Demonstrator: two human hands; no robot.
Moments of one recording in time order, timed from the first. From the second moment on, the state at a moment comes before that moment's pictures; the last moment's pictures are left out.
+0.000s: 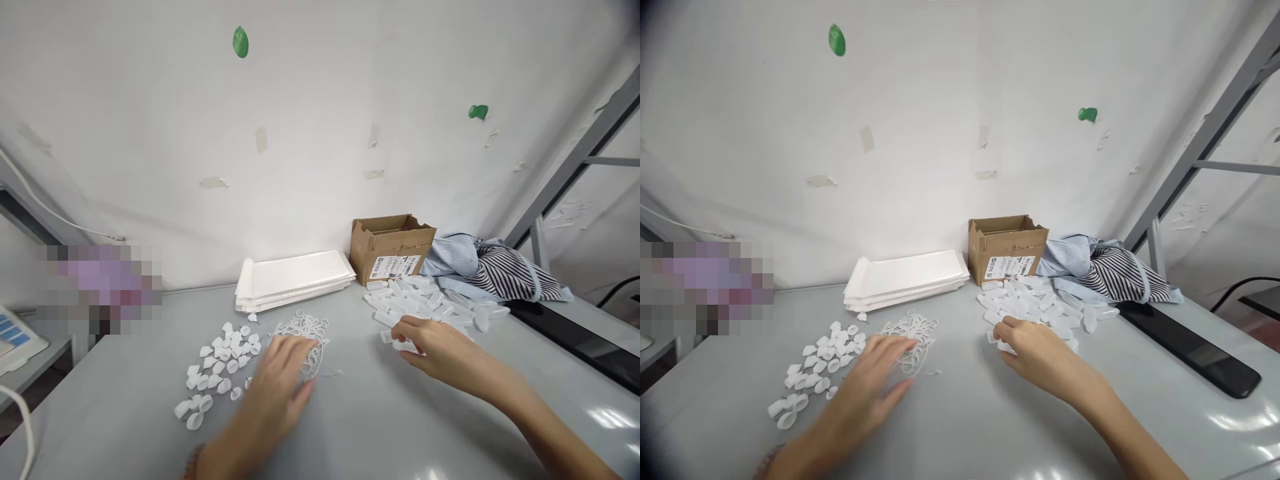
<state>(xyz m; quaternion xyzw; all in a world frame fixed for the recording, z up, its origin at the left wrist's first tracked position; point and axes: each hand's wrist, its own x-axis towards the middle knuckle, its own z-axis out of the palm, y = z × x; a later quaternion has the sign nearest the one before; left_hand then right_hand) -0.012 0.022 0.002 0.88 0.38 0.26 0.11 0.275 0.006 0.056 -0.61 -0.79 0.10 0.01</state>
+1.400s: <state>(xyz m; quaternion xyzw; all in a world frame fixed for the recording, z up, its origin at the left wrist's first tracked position) -0.018 0.017 0.021 0.83 0.29 0.42 0.20 0.243 -0.010 0.016 -0.42 -0.86 0.08 0.27</state>
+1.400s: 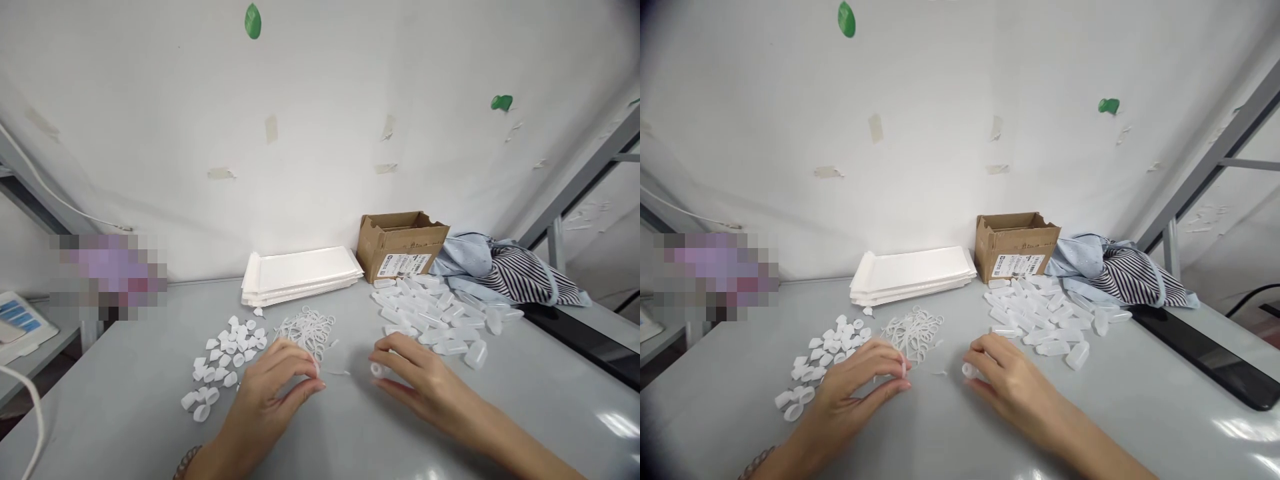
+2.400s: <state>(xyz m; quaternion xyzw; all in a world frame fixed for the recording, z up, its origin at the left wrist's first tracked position) -0.010 -0.006 0.014 0.80 0.32 0.41 0.30 0.196 -0.026 0.004 -0.38 -0.84 0.10 0.36</state>
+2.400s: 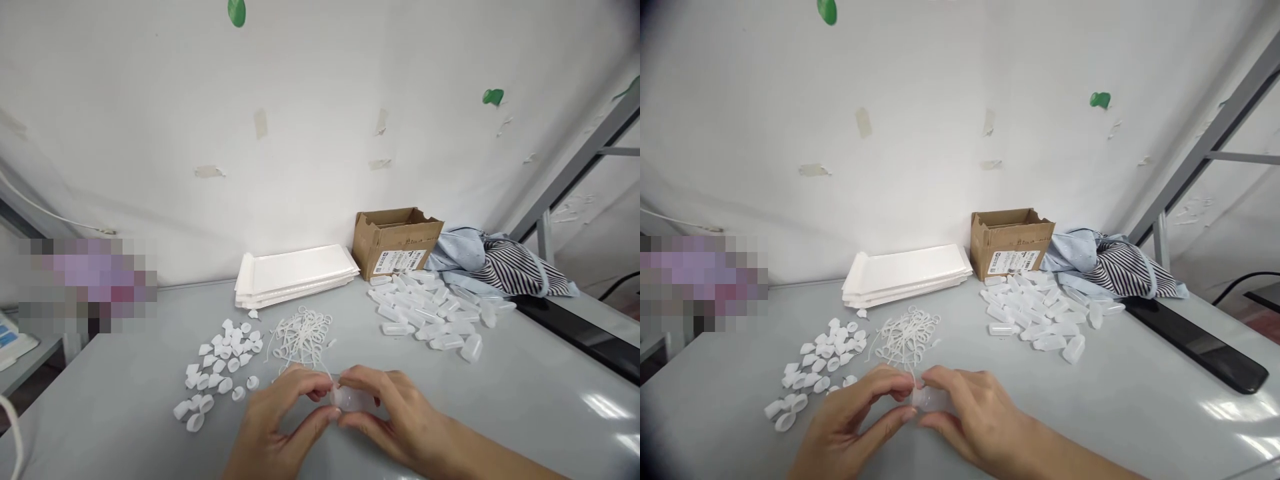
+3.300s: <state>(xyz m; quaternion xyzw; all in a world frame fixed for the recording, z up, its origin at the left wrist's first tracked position) -0.016 0.006 0.030 0.79 0.26 0.37 0.42 0.184 -0.018 0.005 -0.22 -0.45 0.80 0.33</state>
